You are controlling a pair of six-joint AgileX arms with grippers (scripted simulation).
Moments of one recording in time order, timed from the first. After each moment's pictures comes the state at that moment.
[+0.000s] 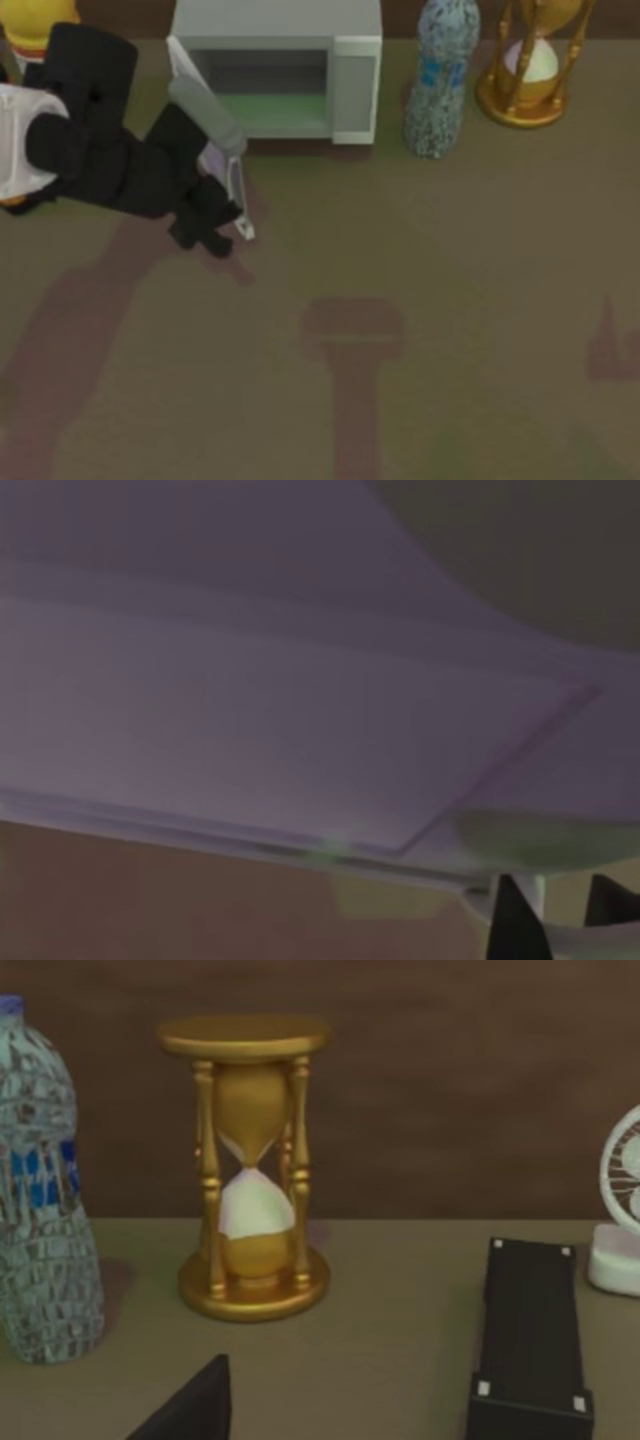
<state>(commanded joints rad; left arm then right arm) -0.29 1.72 1.05 -0.33 0.44 0.52 0.00 0.00 0.00 0.00 0.00 0.00</state>
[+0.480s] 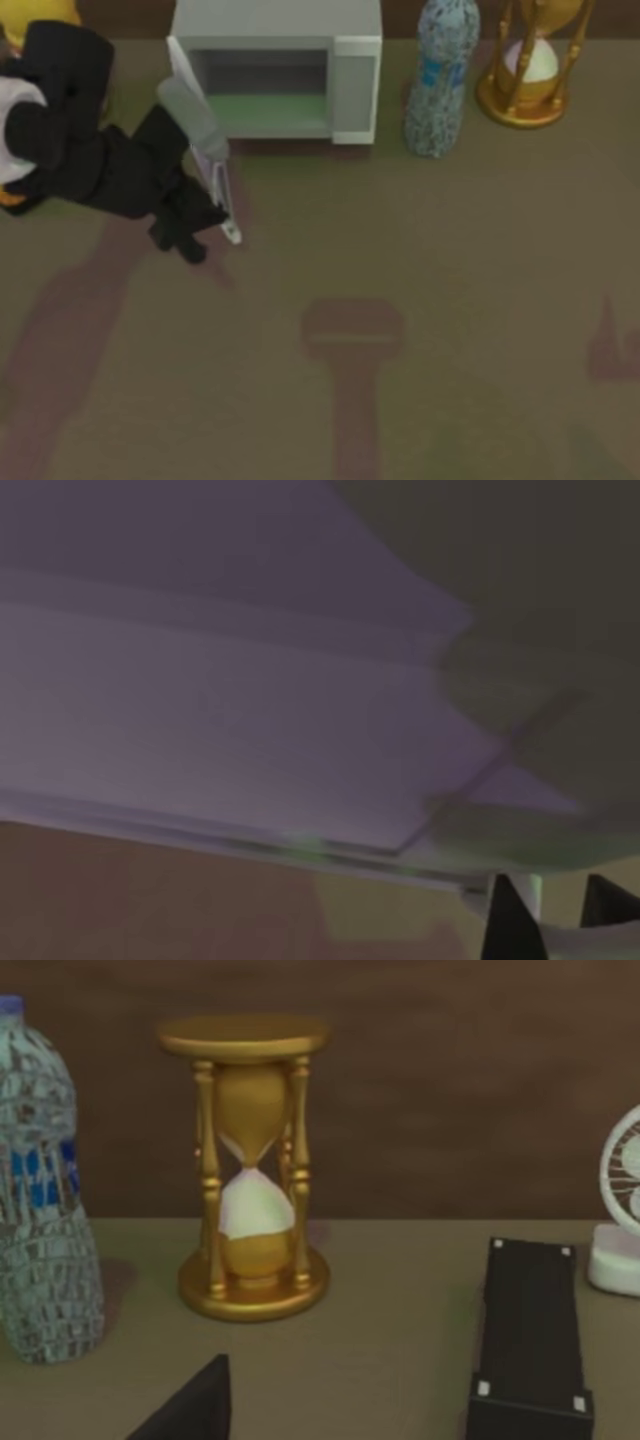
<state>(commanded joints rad) -0.23 1.73 1.08 -0.40 0.51 0.66 0.00 0.00 0.00 0.00 0.00 0.00</state>
